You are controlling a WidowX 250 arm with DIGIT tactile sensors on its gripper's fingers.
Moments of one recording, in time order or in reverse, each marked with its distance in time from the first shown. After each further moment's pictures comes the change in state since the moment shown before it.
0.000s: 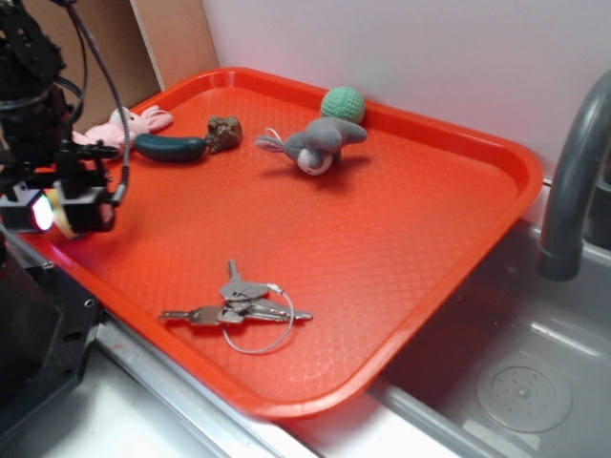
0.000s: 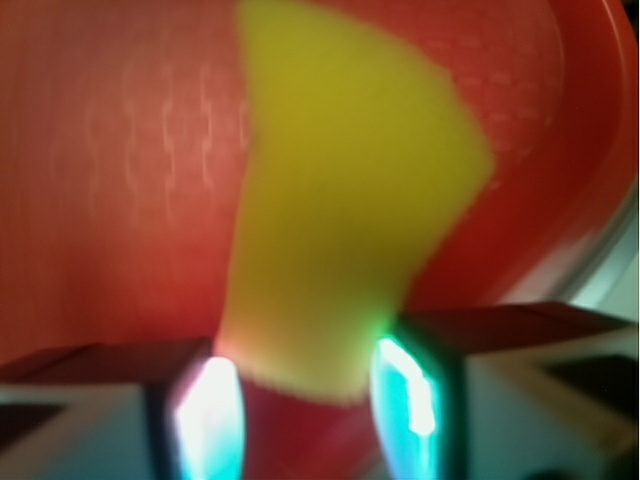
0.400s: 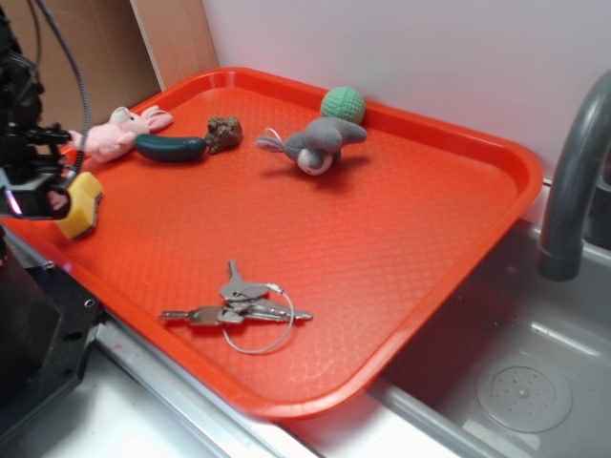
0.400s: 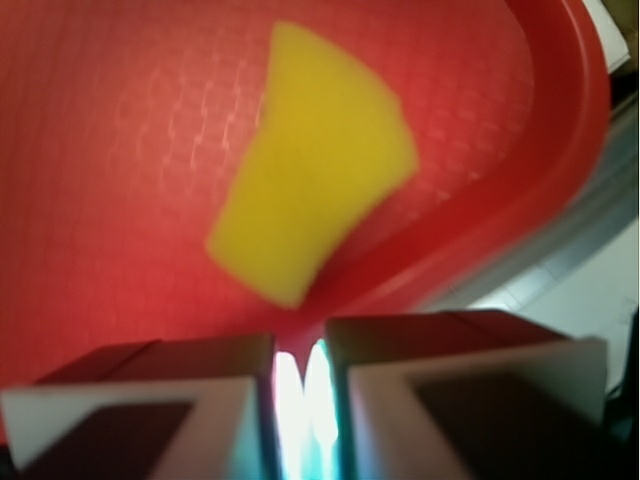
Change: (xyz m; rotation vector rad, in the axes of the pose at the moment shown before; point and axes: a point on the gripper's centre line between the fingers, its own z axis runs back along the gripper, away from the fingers) arm -0.014 0.013 0.023 -0.044 -0.039 -0.124
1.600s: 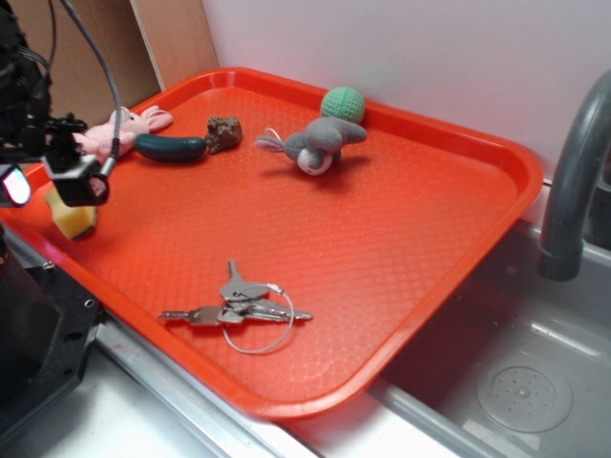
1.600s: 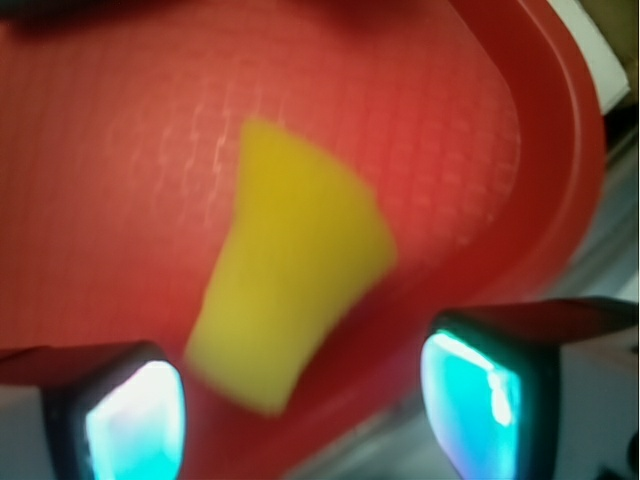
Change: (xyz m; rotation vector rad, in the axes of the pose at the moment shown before) arm 0.033 0.005 -0.014 -0.004 -0.049 0.092
